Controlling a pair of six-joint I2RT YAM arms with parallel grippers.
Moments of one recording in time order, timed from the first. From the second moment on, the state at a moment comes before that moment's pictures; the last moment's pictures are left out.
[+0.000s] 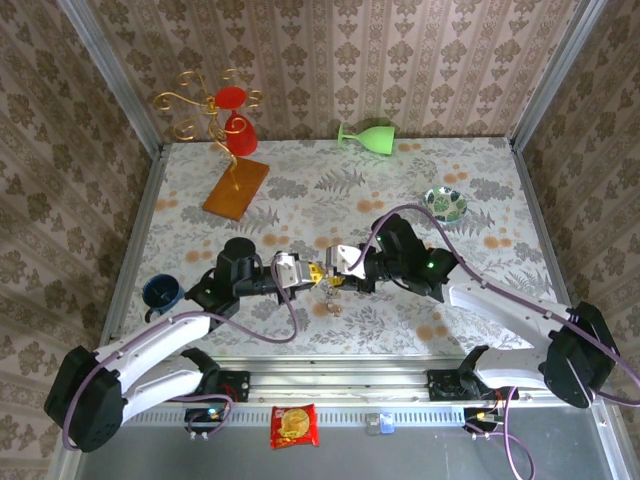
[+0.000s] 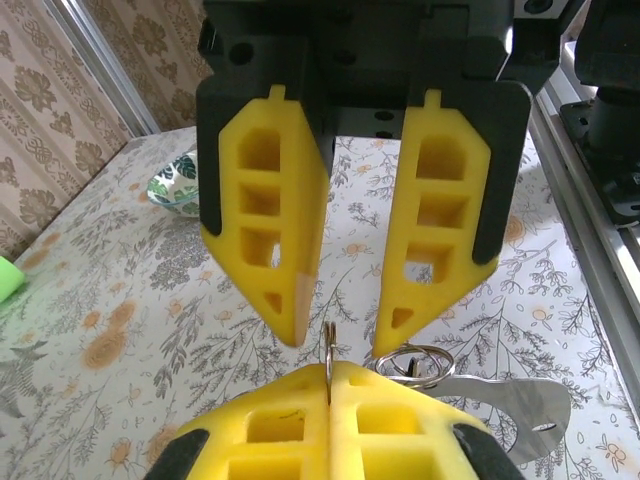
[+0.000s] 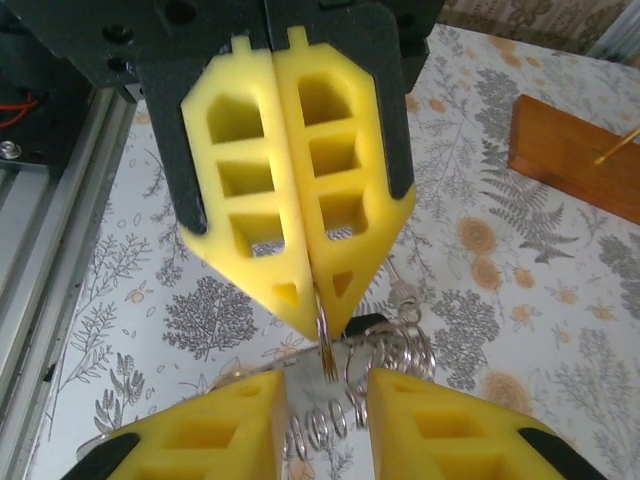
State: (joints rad) left arm -0.69 0.98 0.49 0.16 0.68 0.50; right arm 0.73 1.23 0.86 -0.25 -0.46 -0.66
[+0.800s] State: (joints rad) left arm -0.78 0.99 0.67 -0.25 0.50 0.66; right arm 0.77 1.21 0.82 -0.19 -0.45 -0.62
